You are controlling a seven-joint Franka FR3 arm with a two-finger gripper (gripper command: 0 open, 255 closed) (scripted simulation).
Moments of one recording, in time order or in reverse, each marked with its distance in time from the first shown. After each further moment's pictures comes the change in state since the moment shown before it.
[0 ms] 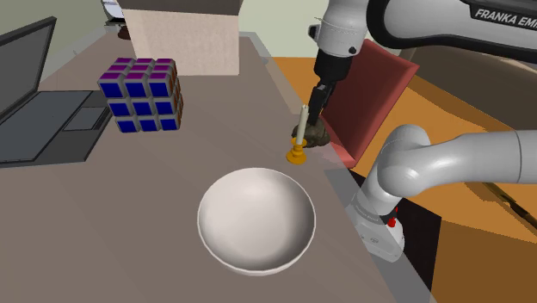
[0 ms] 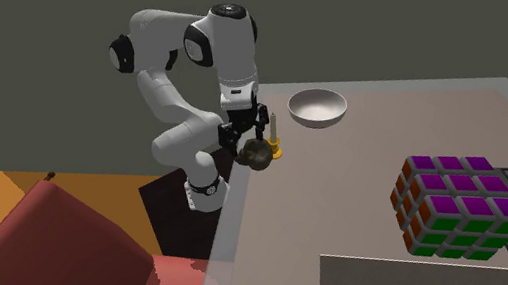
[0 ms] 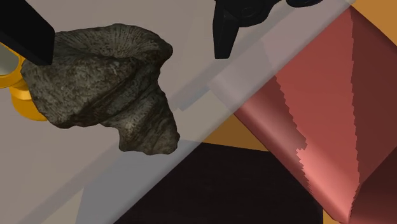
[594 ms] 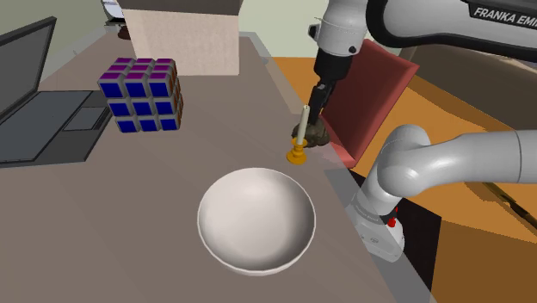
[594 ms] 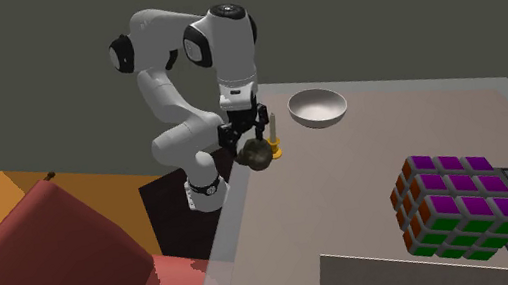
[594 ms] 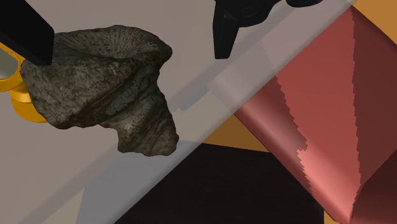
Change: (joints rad) arm -0.003 0.002 -0.005 0.001 0.001 0.002 -0.008
